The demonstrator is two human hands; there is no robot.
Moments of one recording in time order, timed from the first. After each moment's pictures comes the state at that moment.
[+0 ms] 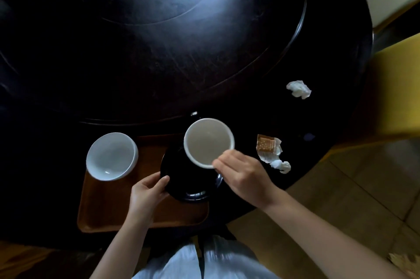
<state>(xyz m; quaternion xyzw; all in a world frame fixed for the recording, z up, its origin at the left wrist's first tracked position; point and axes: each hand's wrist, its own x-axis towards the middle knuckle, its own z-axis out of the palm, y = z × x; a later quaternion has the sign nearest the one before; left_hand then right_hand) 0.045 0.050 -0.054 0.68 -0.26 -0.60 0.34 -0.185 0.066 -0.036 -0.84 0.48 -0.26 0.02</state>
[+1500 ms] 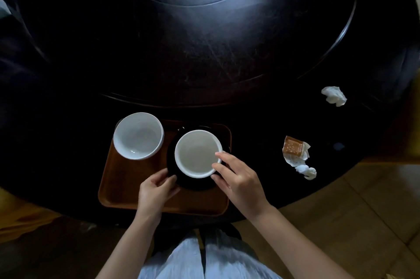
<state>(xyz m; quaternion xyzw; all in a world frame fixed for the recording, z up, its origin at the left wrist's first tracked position) 0.077 0.067 -0.070 0.70 -0.20 -0.58 0.36 -0.120 0.075 -0.063 -0.78 0.55 -0.27 0.13</state>
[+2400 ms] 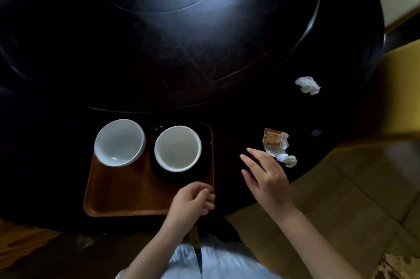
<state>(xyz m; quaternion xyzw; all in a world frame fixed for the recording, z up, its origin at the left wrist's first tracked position) 0.001 0.099 -0.040 0.63 -0.38 -0.65 0.15 -0.198 0.113 -0.067 -0.71 0.66 -0.22 0.07</state>
